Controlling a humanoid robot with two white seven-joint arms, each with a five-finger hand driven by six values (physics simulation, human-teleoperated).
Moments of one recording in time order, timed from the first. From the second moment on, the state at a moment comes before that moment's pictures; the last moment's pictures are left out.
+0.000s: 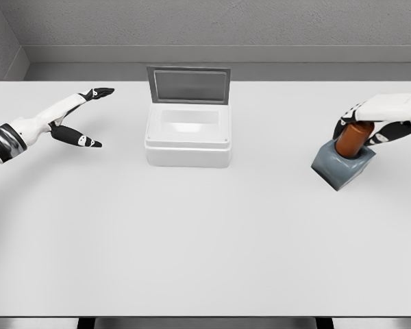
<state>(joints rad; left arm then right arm) -0.64 0.51 -0.34 -0.82 -0.03 -0.61 -0.57 -1.29 -1.06 1.47 -1.24 -0.08 -0.61 0.51</state>
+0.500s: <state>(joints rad) -0.64 0.51 -0.34 -0.82 -0.03 -0.61 -0.57 -1.29 -1.05 1.47 -1.23 -0.09 -0.61 0.54</state>
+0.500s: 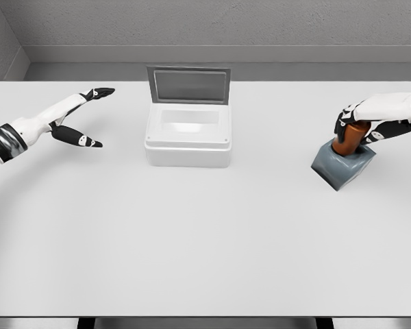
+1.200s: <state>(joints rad) -0.64 0.51 -0.34 -0.82 -0.03 -0.61 -0.57 -1.37 -1.06 1.46 -1.25 -0.08 -0.61 0.55</state>
